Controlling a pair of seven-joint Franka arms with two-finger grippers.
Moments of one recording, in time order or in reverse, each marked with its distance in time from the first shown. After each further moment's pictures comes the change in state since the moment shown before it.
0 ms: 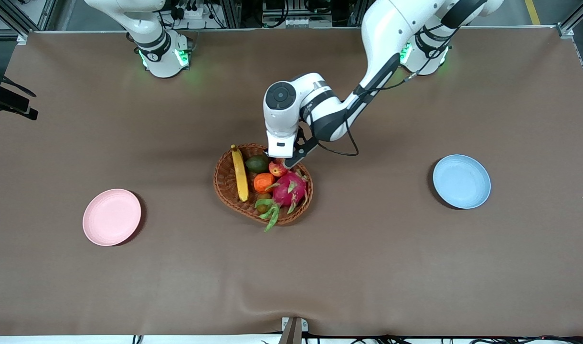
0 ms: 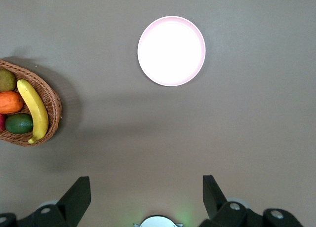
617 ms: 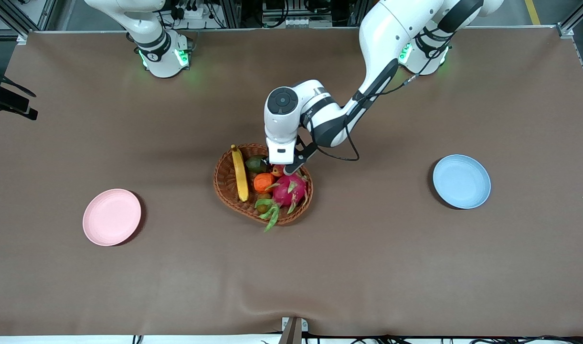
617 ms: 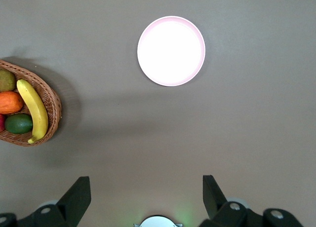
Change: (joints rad) left arm -0.002 0.031 0.028 0.044 0.000 0.034 -0.011; right arm 0.000 0.000 0.000 0.000 -0.001 0.000 0.000
